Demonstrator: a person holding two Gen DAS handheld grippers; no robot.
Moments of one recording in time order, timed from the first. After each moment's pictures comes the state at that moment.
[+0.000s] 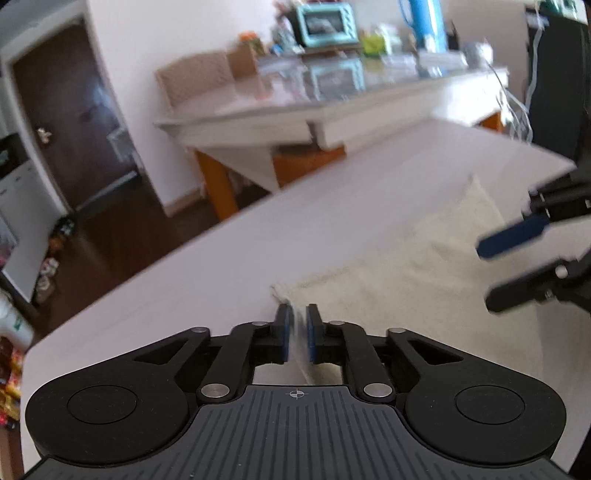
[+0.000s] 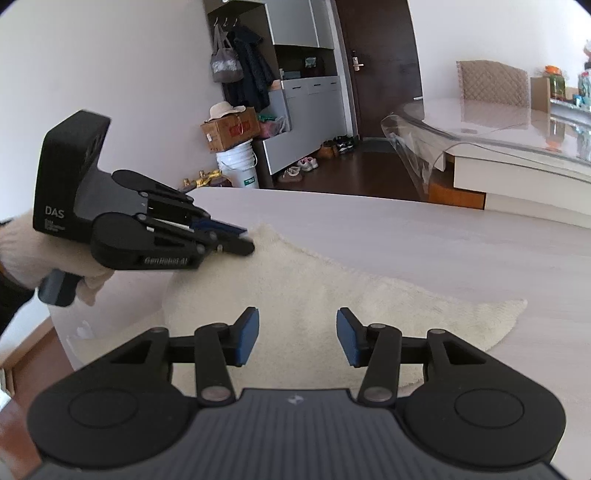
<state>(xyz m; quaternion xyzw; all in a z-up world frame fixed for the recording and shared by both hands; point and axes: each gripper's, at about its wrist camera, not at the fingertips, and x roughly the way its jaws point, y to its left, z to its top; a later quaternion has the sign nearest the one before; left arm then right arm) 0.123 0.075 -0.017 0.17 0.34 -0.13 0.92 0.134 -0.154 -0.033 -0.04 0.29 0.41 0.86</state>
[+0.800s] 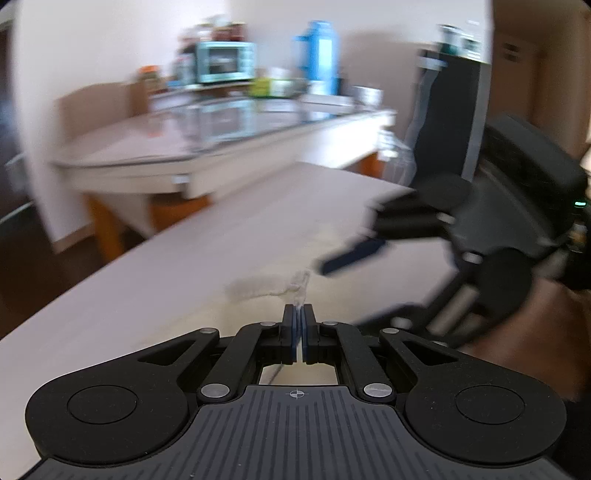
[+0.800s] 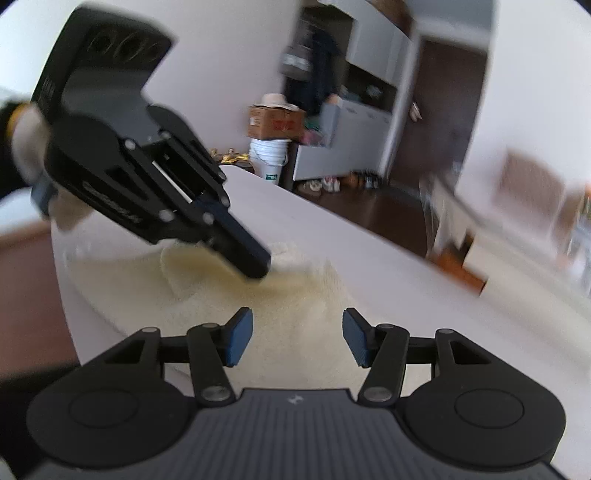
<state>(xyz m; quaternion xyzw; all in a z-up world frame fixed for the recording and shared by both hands) 0.079 0.051 0.015 0.11 0.29 -0.36 0.88 0.092 -0.150 -0.024 -0.25 0.15 0.45 0.84</state>
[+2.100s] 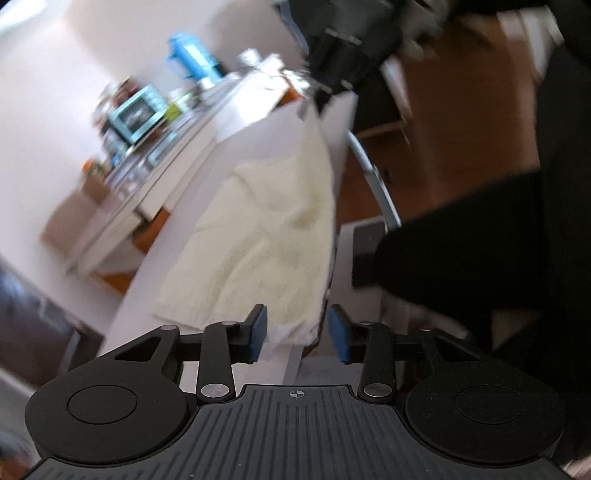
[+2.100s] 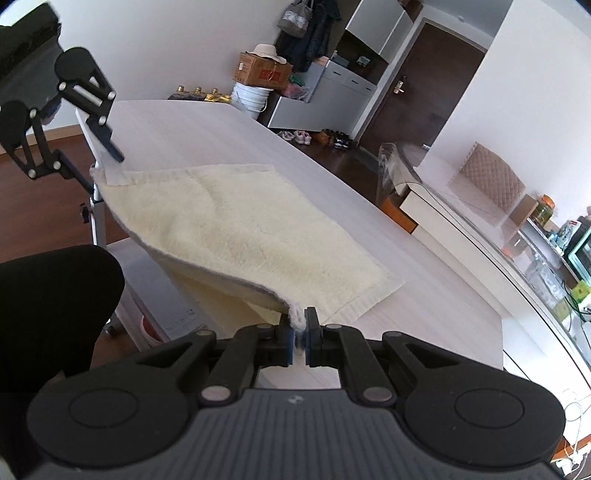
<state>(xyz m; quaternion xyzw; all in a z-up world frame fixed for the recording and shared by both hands) -0.097 0.049 -0.035 0.44 0.21 -0.34 0.80 0.022 -0.235 -0.009 -0.32 0.21 0.36 0.85</state>
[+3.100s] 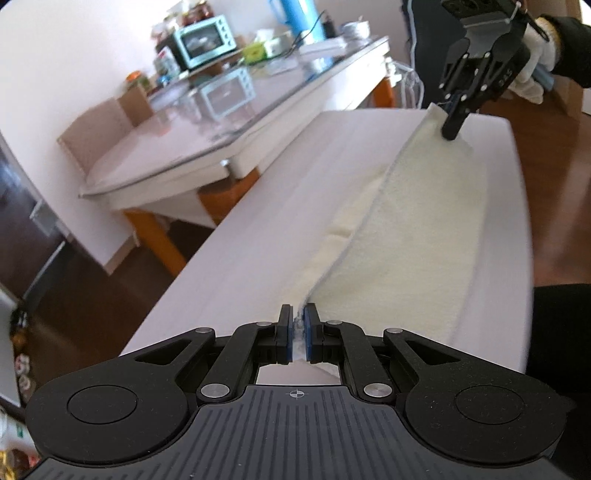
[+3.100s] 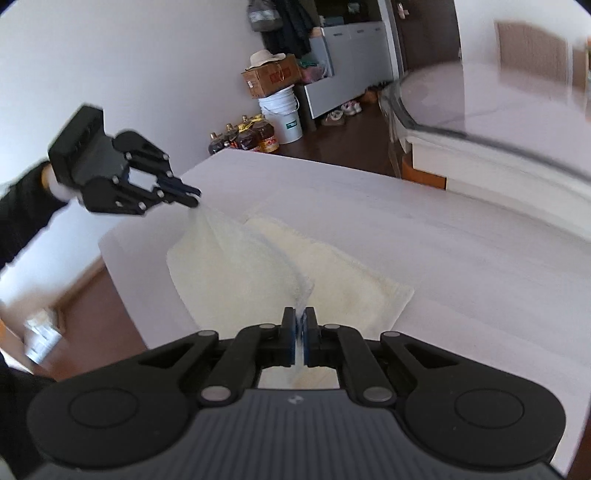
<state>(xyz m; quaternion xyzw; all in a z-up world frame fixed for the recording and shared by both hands) 0.115 0.086 0.030 0.27 0.33 -0.28 0.86 0.244 -0.262 0.023 -0.07 0.39 0.49 0.77</state>
